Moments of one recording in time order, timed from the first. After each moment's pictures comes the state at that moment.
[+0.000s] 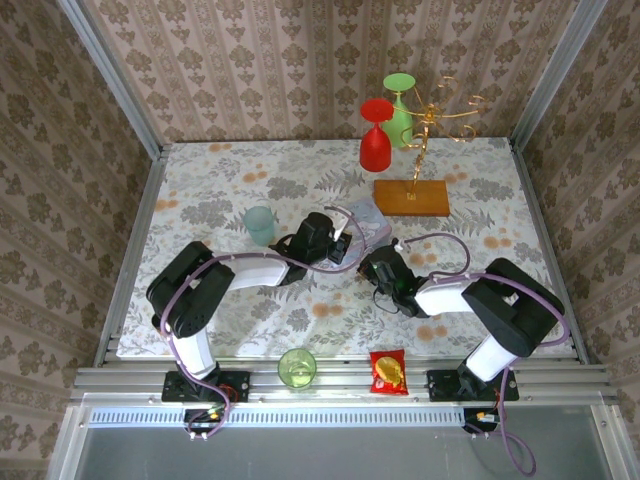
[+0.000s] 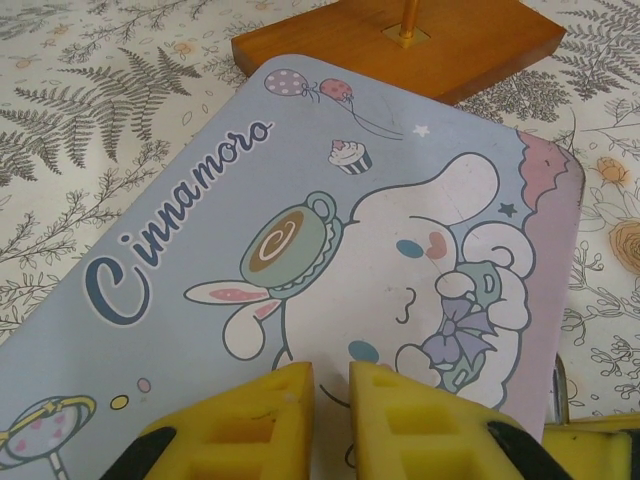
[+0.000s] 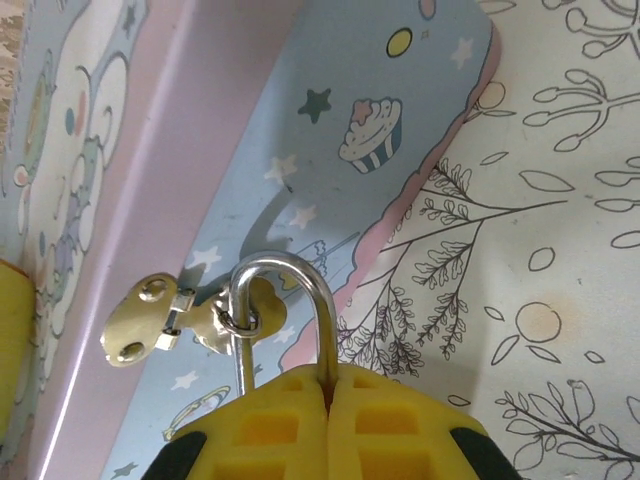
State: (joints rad) left arm -0.83 1.79 0.91 0.33 -0.05 -0.10; right arm 0.66 1.60 0.50 0.44 0.26 1.24
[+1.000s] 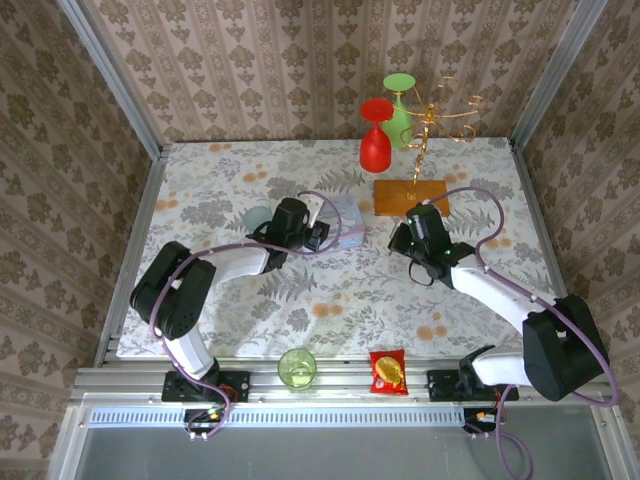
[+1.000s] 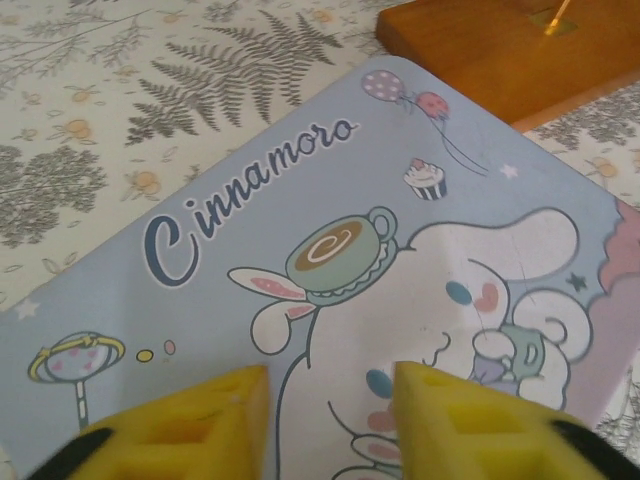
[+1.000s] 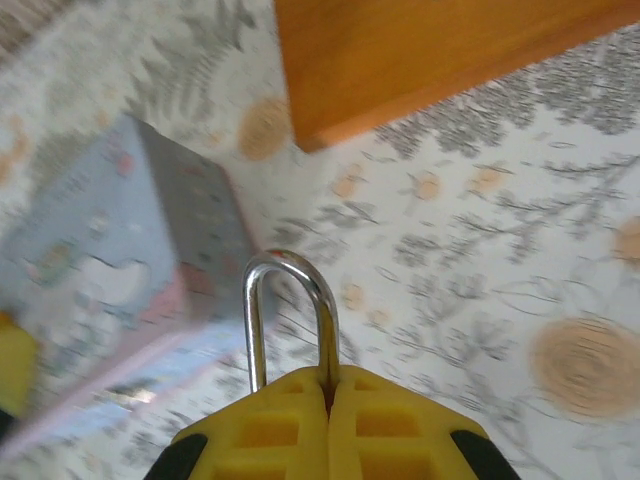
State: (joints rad) left arm -0.66 1.72 0.92 0.19 0.00 -0.10; right arm 0.39 1.31 0.76 -0.24 0.12 0.73
